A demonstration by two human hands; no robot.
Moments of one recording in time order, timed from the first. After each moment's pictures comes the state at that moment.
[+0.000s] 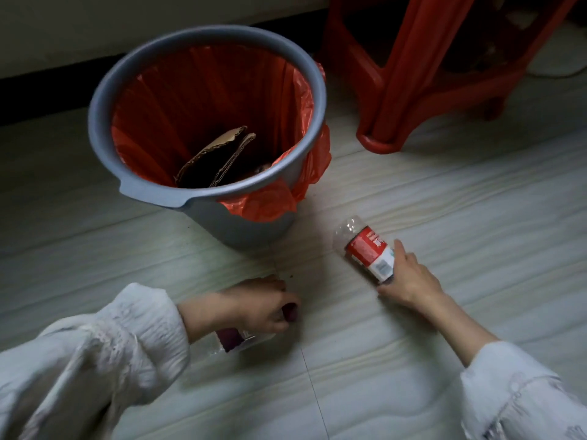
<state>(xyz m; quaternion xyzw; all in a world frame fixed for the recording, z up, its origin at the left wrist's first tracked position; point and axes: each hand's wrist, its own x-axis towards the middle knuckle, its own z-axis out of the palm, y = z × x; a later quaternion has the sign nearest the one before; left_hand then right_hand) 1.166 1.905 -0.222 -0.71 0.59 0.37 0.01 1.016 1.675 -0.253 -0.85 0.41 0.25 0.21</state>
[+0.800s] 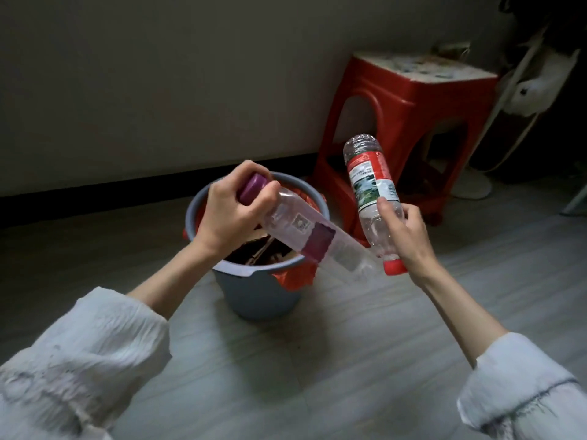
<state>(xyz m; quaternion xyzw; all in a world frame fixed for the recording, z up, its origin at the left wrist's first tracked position) 1.230 1.917 0.019 -0.70 0.43 -0.07 -0.57 1.083 1.711 -0.017 -0.71 0.40 -0.27 0.51</state>
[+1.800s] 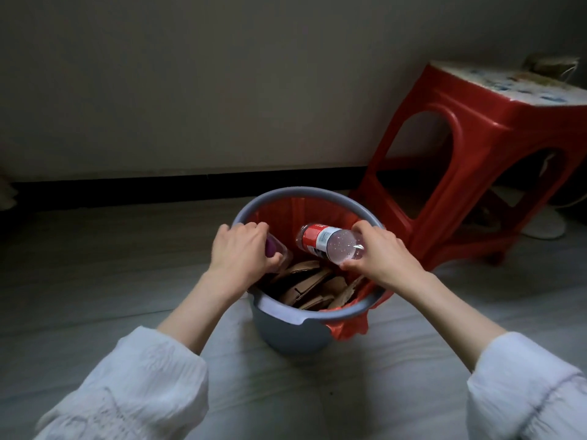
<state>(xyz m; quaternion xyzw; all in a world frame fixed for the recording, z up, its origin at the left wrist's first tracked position) 1.324 1.934 -0.053 -0.94 0.32 -0.08 -0.04 1.213 1.747 -0.030 -0.96 0.23 0.01 0.15</state>
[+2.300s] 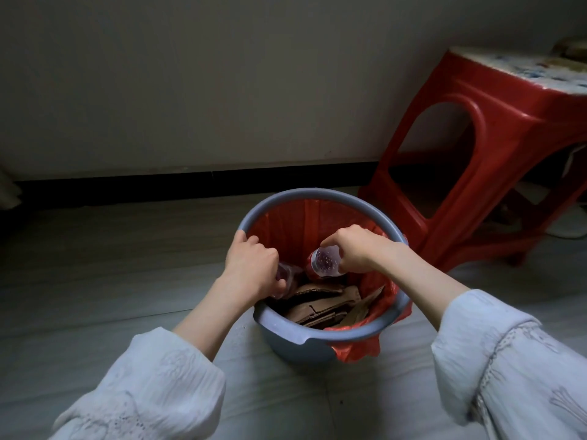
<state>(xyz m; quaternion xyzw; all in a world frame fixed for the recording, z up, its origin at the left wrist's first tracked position) 1.331 1.924 -0.065 -0.92 0.37 0.02 0.13 1.270 1.757 -0.031 -0.98 0.09 0.18 0.05</state>
